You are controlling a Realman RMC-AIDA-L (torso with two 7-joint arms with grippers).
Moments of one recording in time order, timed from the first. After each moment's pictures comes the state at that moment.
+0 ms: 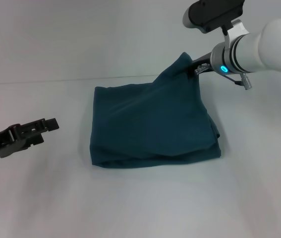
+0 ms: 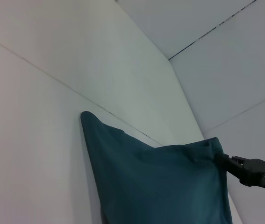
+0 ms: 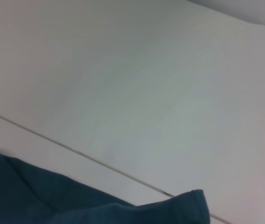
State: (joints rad) left arm -0.51 -2.12 0.46 0.85 2.14 1.48 -2.30; right arm 1.03 2.08 -1.20 -0.54 -2.88 -0.52 2.78
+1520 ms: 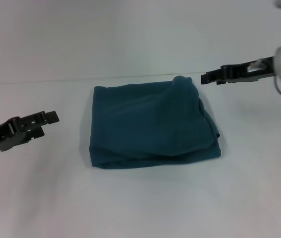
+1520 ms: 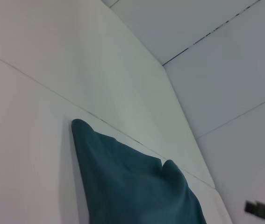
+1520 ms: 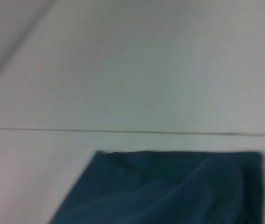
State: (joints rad) left arm -0.52 -2.12 0.46 0.86 2.12 1.48 -2.32; right arm 0.77 1.95 -0.90 -0.82 -2.29 -1.15 2.51
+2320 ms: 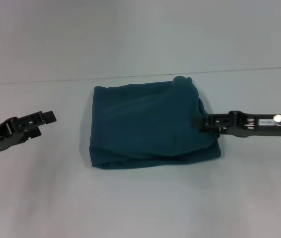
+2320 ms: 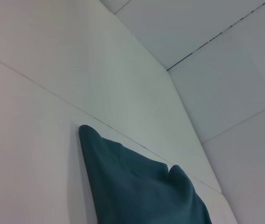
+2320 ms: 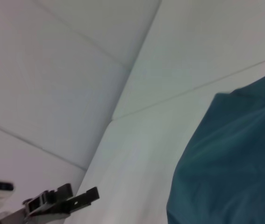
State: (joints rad) left arm -0.51 -2.12 0.45 0.86 2.12 1.47 -2.30; right arm 0.62 1.96 -0.71 -0.53 -1.95 -1.49 2.19
